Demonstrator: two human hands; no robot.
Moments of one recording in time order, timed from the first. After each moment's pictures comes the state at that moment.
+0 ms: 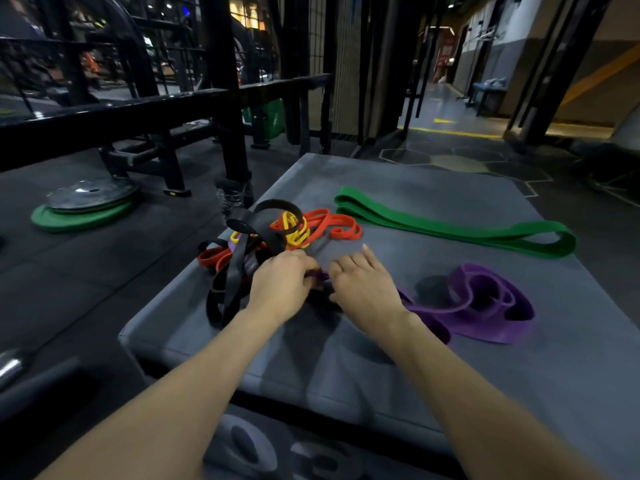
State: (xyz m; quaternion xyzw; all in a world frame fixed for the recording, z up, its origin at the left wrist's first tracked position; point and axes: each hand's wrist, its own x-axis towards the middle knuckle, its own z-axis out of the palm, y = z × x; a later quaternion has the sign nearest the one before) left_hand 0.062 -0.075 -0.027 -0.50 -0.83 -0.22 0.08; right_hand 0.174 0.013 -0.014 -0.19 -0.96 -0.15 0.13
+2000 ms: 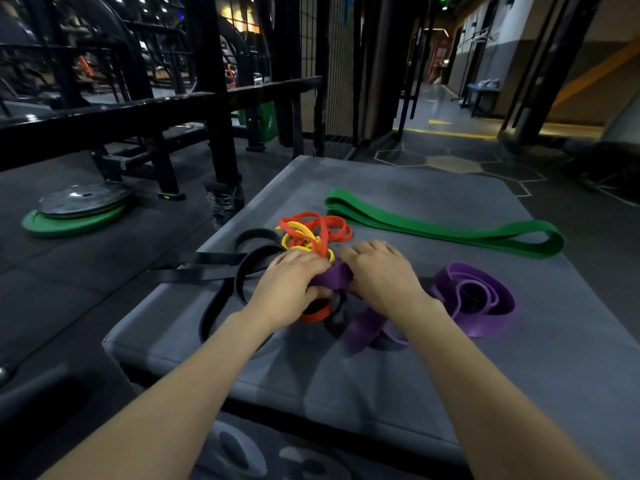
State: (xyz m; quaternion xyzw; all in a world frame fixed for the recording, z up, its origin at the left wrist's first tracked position) left_hand 0.071 -0.062 -0.026 -0.61 -0.75 -0.24 0.08; right_hand 0.200 0.039 0.008 -0.23 -0.96 -0.09 0.11
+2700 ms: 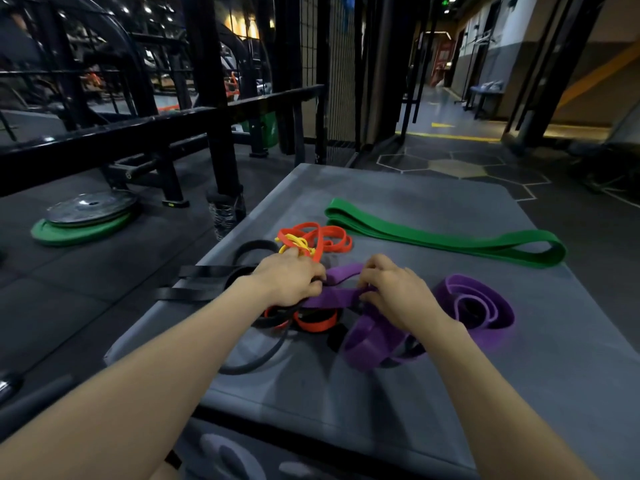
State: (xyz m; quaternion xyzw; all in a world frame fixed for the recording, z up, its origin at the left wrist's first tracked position) left_hand 0.051 -0.036 0.013 -0.60 -0.80 0.03 -0.02; right_hand 0.219 0.065 0.005 -0.23 -0.96 0.06 0.11
